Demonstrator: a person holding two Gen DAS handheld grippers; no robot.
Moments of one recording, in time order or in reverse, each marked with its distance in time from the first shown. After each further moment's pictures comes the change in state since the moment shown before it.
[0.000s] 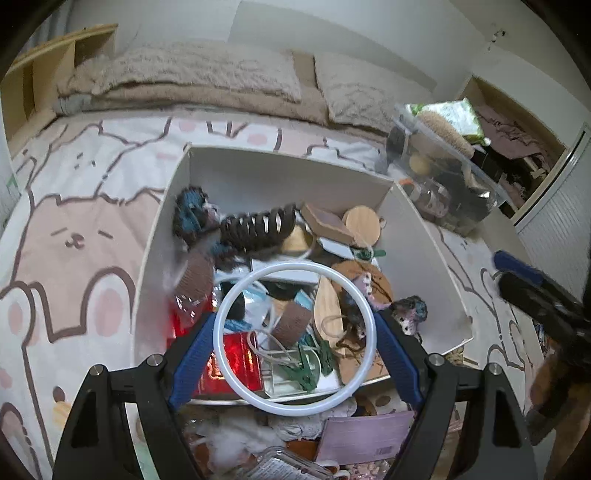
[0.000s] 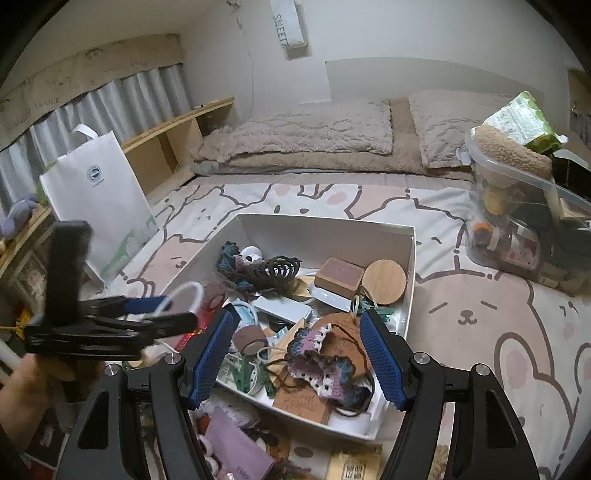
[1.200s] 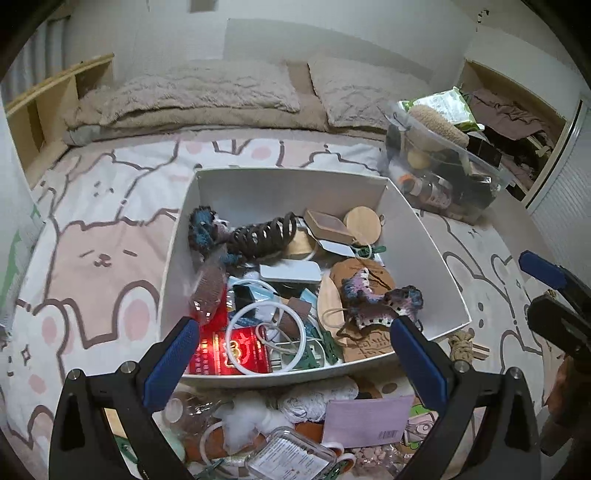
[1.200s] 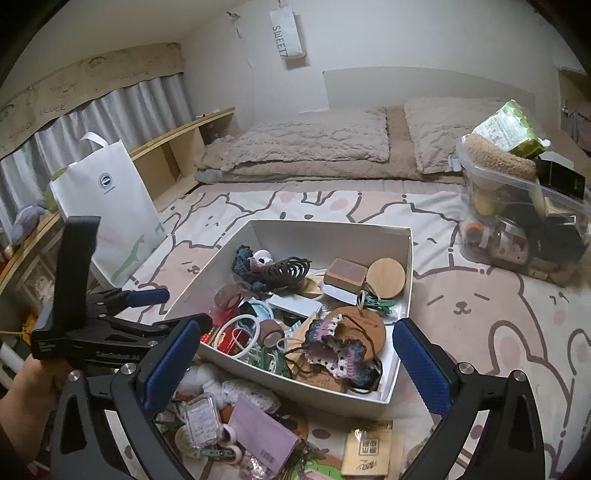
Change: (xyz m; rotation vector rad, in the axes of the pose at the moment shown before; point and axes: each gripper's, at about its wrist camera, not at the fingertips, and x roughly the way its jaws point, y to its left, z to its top) left arm -0.039 -0.025 -0.005 0.091 -0.053 0.105; right arm -0.033 0.021 -0.008 0.014 -0.028 -0.027
